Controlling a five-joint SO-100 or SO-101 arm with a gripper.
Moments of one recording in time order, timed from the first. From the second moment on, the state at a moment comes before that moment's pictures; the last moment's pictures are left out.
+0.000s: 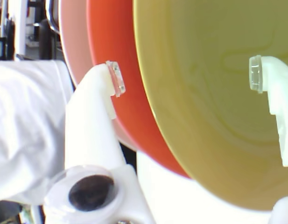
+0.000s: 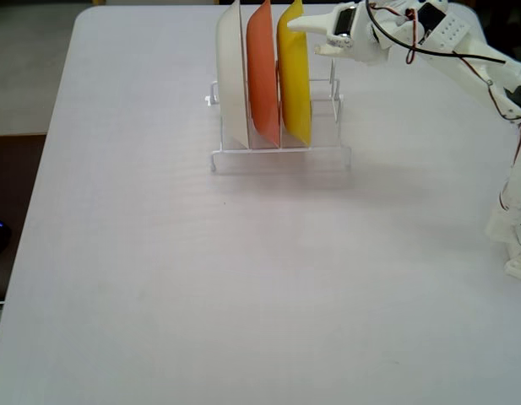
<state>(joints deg) 30.1 87.3 59.9 48.9 -34.6</state>
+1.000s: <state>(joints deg) 33.2 93.3 29.4 68.0 -35.4</state>
